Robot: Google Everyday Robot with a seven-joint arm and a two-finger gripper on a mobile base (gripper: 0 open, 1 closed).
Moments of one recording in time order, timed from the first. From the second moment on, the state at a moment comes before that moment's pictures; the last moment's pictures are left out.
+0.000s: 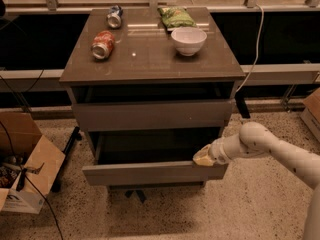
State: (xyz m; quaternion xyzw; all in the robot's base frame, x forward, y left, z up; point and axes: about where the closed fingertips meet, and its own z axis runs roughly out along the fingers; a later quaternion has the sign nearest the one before) arm 0.618 -0.178 0.475 -0.50 0.79 0.22 0.29
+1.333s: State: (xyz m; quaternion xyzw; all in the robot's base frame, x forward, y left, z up) arm 0.649 -0.158 0.459 -0.52 0.77 0.19 0.32
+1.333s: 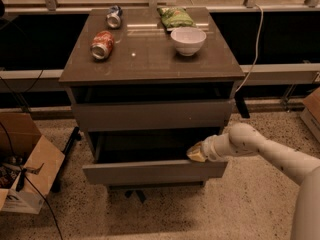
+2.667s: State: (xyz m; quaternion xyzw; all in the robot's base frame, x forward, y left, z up) arm 0.637 -0.147 0.501 -0.54 0.75 0.16 0.34
